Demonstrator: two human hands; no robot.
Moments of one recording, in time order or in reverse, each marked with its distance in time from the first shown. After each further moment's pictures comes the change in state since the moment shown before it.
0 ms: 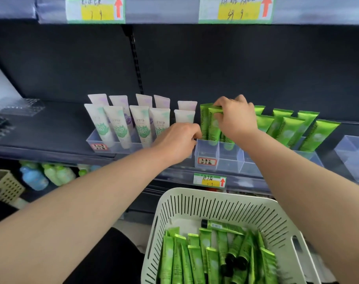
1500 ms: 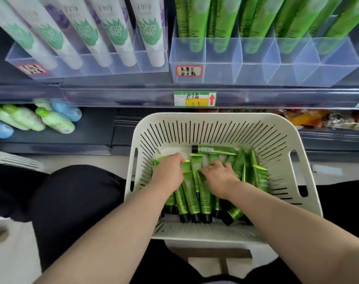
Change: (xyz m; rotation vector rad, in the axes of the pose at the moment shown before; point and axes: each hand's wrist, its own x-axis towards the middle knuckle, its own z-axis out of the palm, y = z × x) left_hand -0.151 -0.023 0.247 -0.194 -0.448 -0.419; right_hand -0.282 0.029 0.184 -0.129 -1.083 -0.104
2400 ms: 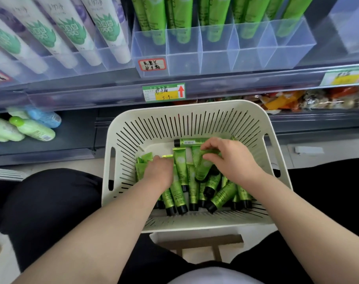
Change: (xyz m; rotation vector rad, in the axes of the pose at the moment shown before) left_hand -0.003 0.028 0.015 0.478 -0.236 -0.010; right_hand -0.083 0.042 -0.047 0.664 0.566 0.008
